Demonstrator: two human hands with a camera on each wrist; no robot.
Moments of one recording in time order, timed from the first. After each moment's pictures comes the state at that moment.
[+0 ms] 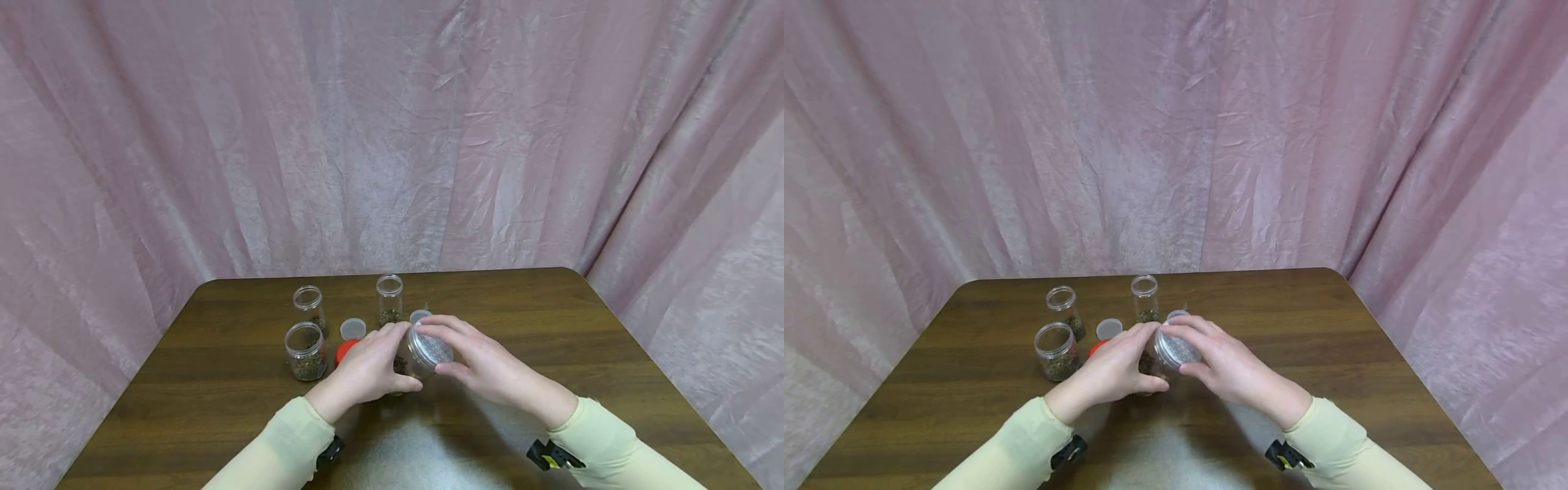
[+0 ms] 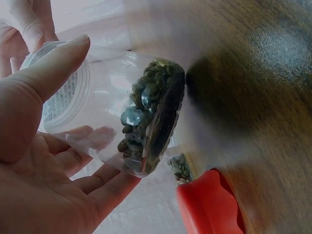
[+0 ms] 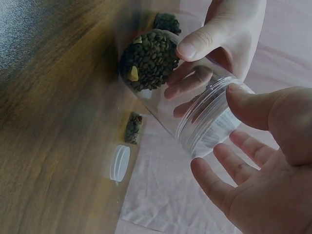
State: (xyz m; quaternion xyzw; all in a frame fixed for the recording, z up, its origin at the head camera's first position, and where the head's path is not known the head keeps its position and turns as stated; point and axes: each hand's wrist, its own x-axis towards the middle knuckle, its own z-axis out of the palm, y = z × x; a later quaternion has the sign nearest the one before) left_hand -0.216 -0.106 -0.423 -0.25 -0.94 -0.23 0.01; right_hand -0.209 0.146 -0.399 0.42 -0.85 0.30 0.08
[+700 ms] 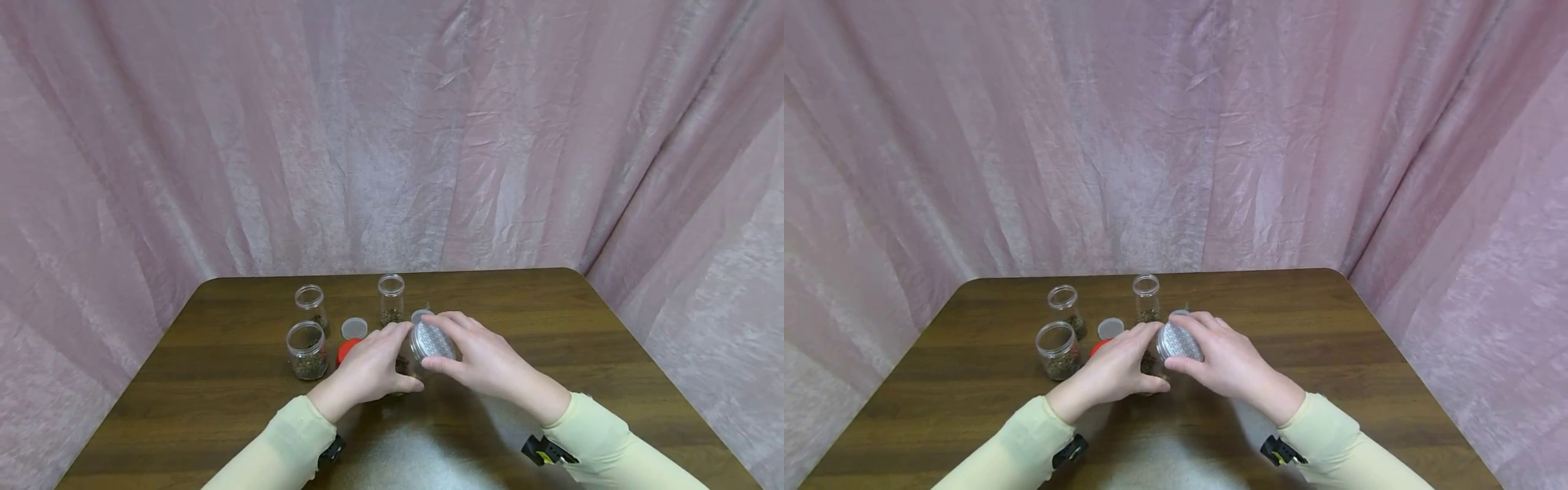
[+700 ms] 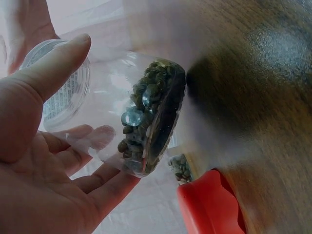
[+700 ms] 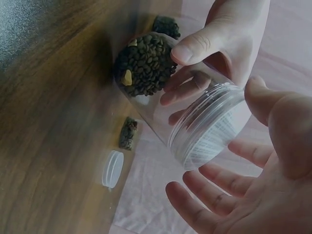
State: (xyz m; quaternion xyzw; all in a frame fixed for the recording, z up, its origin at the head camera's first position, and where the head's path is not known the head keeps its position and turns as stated) left_hand -0.215 -0.106 -0.422 -0.25 -0.94 -0.23 0.01; right_hand -0.207 0.135 -0.391 0.31 -0.91 0.25 0.06
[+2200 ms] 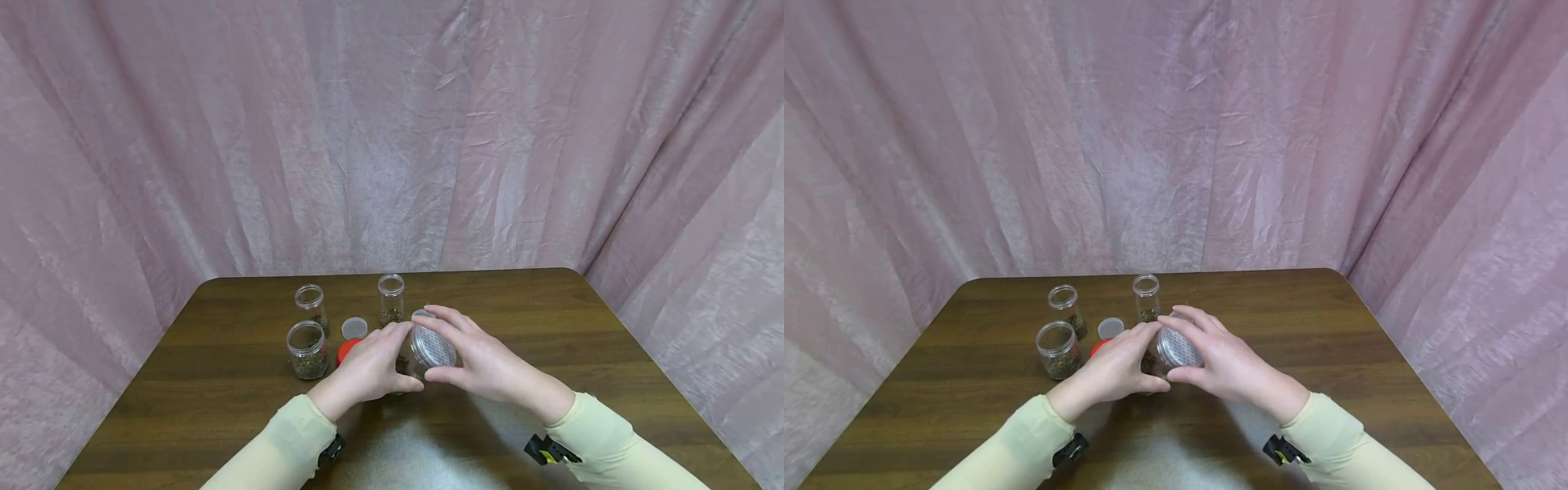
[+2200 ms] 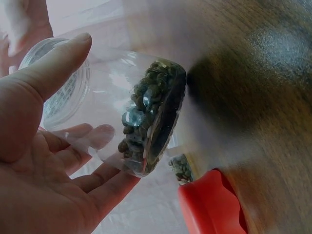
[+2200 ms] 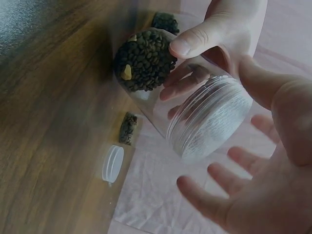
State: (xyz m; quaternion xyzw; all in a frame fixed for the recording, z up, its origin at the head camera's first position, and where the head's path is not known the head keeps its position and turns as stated) left_hand -0.216 -0.108 -0.425 -0.27 -0.94 -0.22 0.02; right_hand -0.208 0.136 -0.394 0.38 -0.88 0.28 0.06
